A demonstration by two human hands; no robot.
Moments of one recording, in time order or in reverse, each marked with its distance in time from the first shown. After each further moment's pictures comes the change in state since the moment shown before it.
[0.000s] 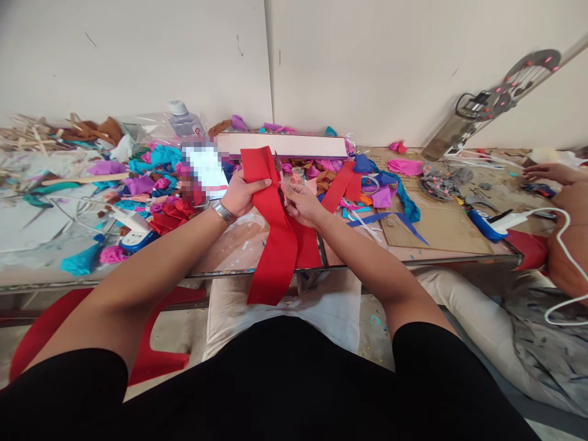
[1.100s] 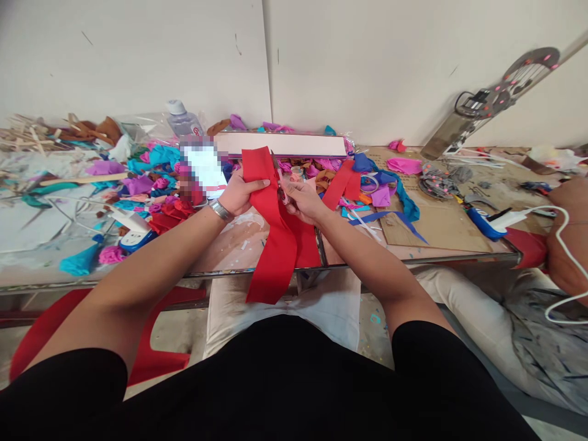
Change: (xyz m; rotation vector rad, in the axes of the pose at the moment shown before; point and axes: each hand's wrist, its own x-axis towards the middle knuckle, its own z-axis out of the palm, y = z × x) left_hand 0.001 0.005 -0.002 -0.005 -0.061 -0.056; right_hand 0.000 -0.008 -0.003 -0.046 -0.012 -0.038
